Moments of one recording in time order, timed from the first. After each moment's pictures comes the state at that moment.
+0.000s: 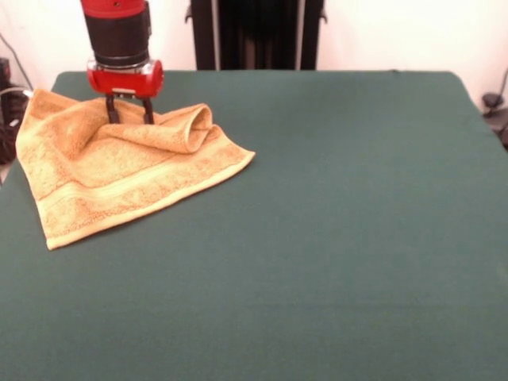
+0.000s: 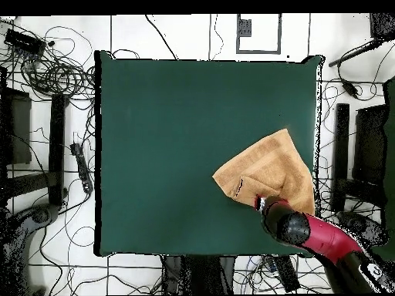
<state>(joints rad) -0.80 -0.50 0.13 1.87 -0.43 0.16 1.57</state>
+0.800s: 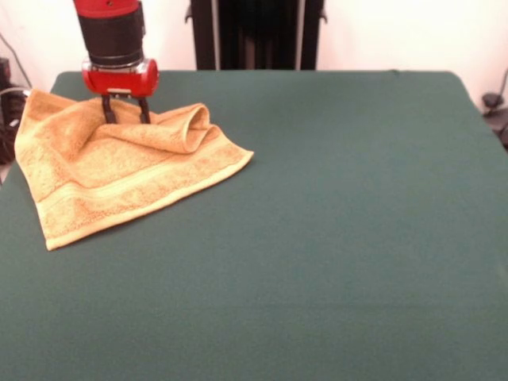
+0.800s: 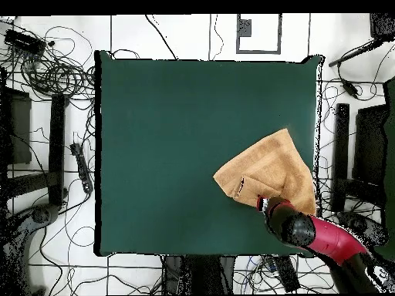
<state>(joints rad) -0.87 -0.50 0.19 1.87 -0.48 0.19 1.57</state>
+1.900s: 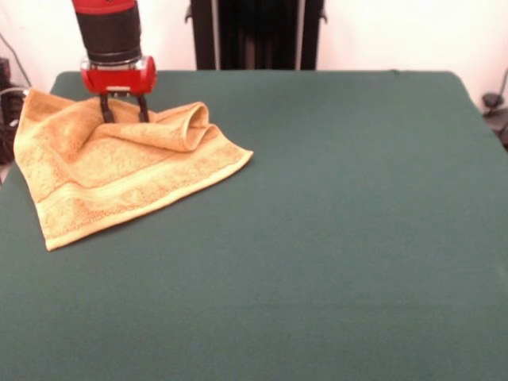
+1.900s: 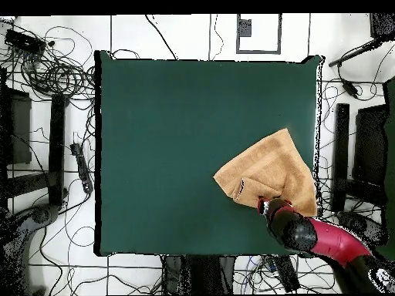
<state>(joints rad) -0.93 -0.50 0.24 1.88 -0.60 0.17 1.57</state>
